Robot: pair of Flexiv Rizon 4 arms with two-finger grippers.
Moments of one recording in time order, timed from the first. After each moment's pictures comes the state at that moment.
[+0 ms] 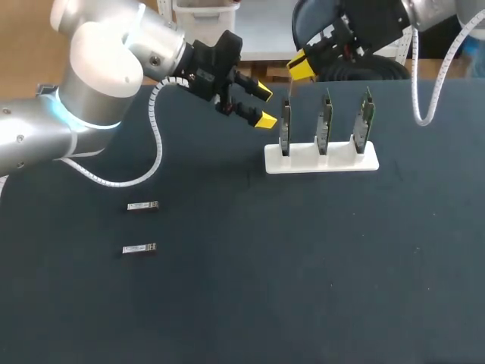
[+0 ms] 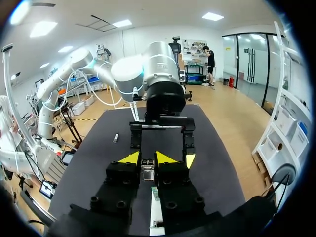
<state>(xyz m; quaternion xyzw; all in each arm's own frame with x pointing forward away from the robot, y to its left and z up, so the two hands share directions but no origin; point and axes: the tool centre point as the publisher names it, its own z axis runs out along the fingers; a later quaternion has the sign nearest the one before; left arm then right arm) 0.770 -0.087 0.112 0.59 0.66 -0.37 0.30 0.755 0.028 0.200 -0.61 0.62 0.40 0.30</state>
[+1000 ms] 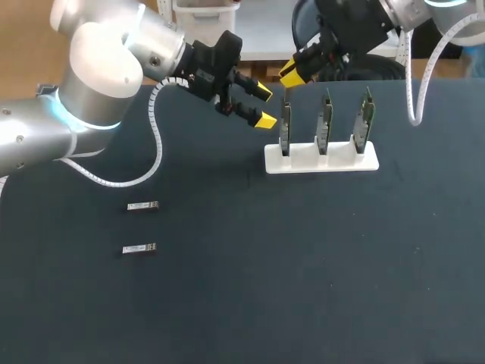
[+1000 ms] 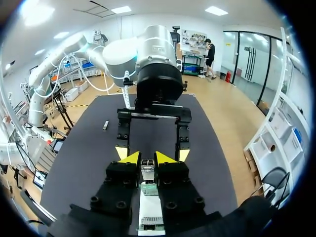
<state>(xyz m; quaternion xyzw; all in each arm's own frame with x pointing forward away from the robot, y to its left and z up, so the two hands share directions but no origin) 0.769 -0.087 0.112 0.59 0.66 -0.37 0.30 0.768 0.038 0.177 -0.64 0.63 0.33 0.29</state>
